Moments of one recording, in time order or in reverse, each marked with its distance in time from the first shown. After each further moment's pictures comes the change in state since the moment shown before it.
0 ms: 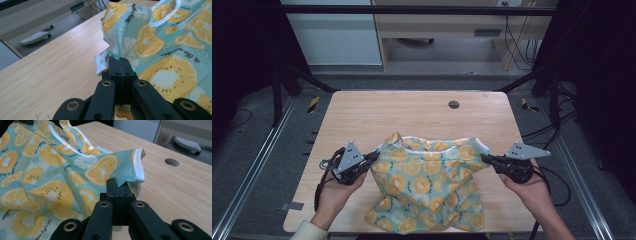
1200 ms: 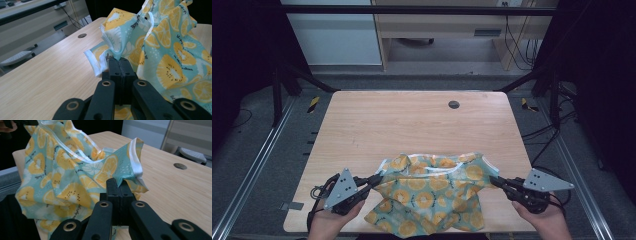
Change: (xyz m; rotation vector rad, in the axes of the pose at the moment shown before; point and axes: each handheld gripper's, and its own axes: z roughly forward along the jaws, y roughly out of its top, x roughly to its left) left arm -0.053 -0.008 -0.050 -0.121 -0.125 0.064; right arm 0.041 -0.030 -0.052 -0.083 0.045 -0.025
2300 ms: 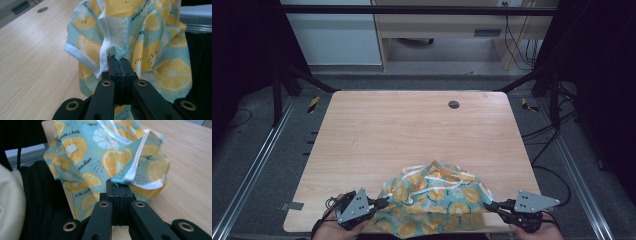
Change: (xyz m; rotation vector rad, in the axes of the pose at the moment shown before) left arm -0.022 -0.051 0.023 0.167 -0.211 0.113; right arm 0.018 -0.052 0.006 0.111 0.184 -0.059
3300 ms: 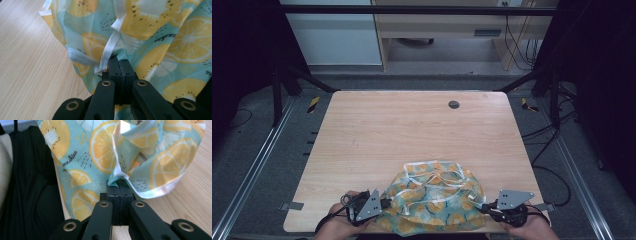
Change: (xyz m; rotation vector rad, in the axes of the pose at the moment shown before) left arm 0.005 -0.009 0.030 0.183 0.007 0.136; right arm -0.014 -0.017 0.037 0.186 0.074 -0.081
